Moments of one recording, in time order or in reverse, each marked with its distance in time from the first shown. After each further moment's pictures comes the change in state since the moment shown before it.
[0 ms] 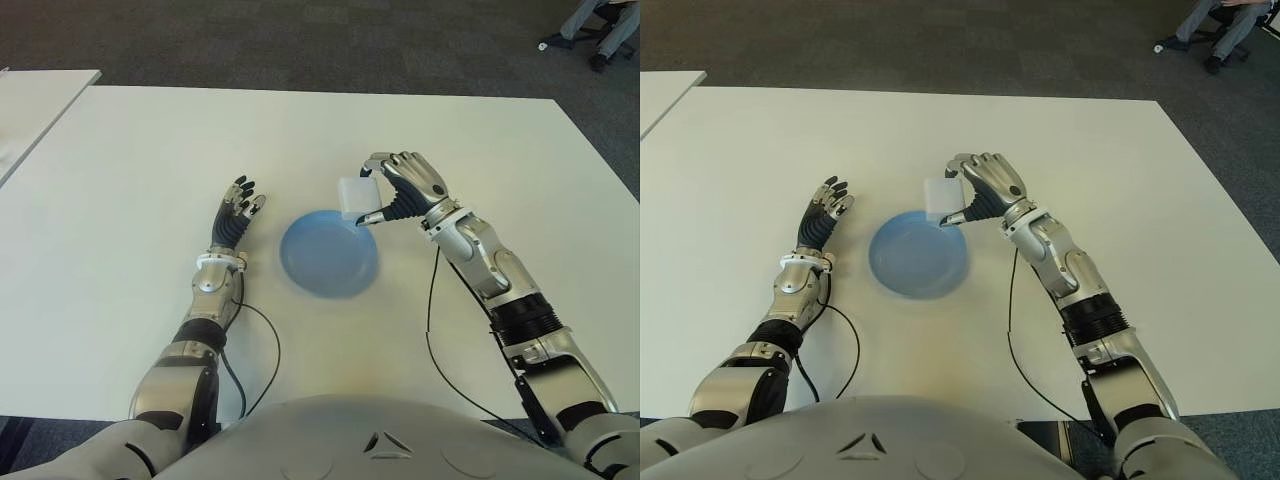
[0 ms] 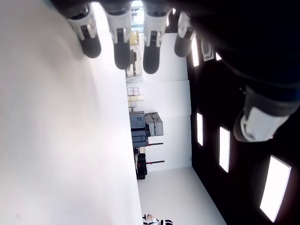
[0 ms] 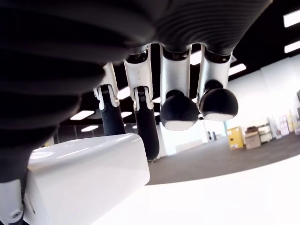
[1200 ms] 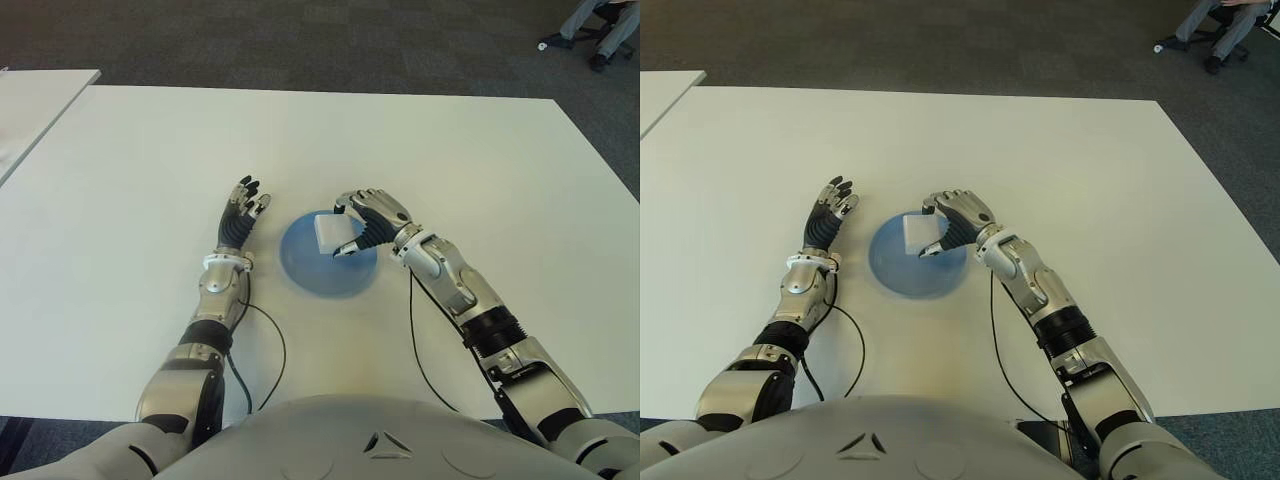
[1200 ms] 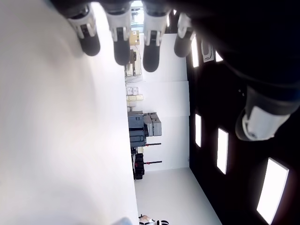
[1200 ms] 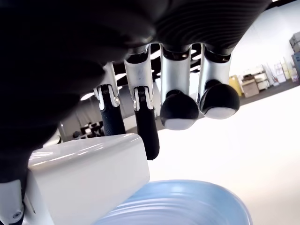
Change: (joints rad) left arm 0.017 -0.034 -0.003 -0.043 0.005 0.019 0.015; right arm 0.033 0.099 0.073 0.103 0.005 0.028 0.094
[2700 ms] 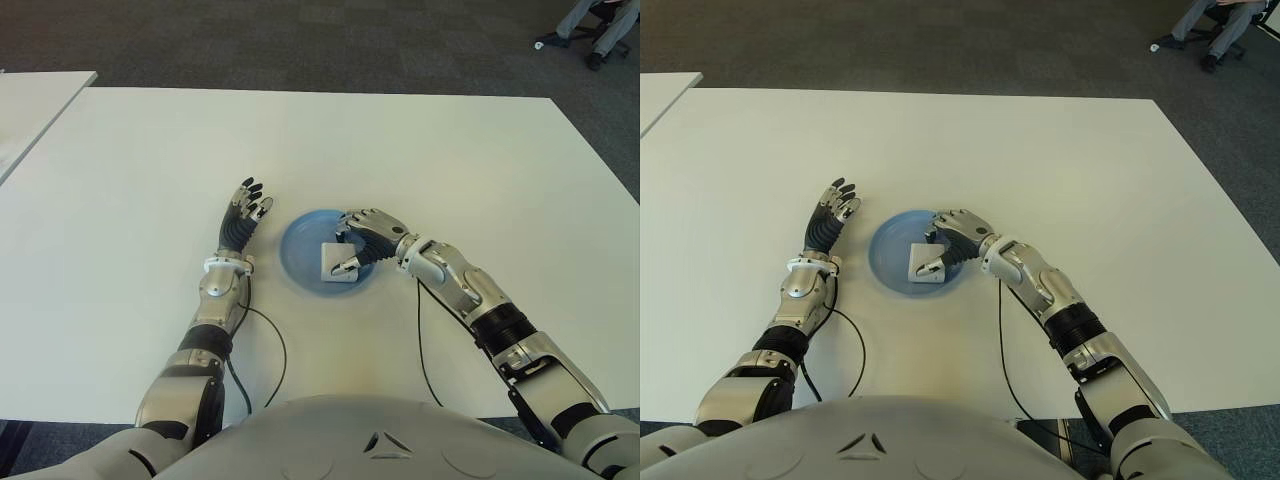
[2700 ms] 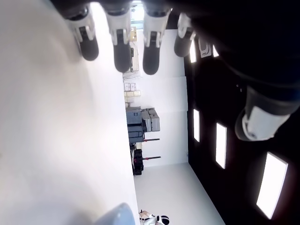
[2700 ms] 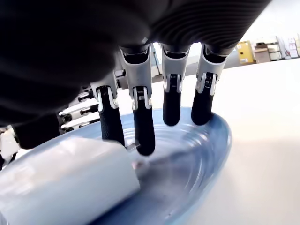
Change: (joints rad) left arm 0.029 0.001 -0.006 -0.040 0.028 0.001 0.000; right arm -0.027 -0.085 0.080 0.059 -0.009 -0.109 0.109
